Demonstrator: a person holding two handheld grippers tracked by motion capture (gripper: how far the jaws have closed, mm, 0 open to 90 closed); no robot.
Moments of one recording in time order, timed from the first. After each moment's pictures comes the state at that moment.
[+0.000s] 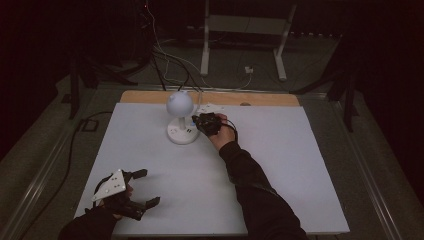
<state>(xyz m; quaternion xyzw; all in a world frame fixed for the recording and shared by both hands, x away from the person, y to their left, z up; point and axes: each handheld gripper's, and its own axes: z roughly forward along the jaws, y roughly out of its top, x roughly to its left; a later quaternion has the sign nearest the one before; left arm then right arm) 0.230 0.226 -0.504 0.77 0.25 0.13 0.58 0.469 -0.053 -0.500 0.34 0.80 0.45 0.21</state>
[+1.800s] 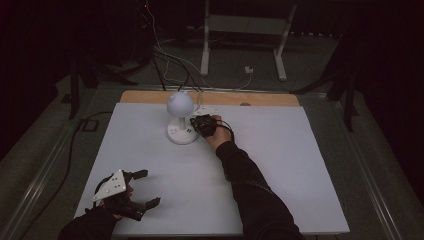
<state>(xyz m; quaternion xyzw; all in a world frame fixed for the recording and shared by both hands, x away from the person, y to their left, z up) 0.230 0.225 -0.504 0.77 0.25 0.13 0.58 0.478 -0.041 -0.521 0.34 0.81 0.43 0.22</state>
